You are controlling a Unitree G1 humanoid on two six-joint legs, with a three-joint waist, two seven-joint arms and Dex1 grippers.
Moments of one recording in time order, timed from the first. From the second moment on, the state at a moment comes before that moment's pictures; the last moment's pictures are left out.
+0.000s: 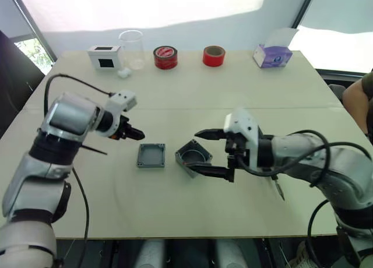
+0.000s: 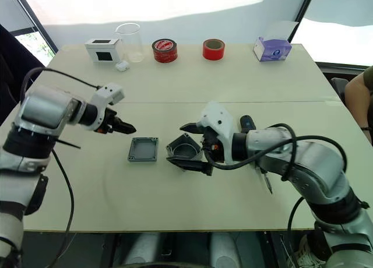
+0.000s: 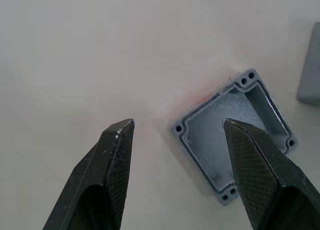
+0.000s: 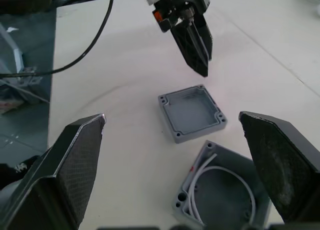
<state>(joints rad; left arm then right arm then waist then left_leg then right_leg) -0.85 0.72 -0.17 -0.06 -0.20 1.60 -0.87 -0.57 -0.77 0.21 -0.61 0.86 0.89 0.61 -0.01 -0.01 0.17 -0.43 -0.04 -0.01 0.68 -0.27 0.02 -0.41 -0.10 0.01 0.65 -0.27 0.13</state>
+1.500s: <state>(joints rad) -0.83 0.55 -0.01 0.03 -0.74 1.38 -0.07 -0.56 -0.51 -0.01 -0.47 0.81 1.00 0.47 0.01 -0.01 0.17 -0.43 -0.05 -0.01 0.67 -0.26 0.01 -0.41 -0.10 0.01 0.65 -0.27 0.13</state>
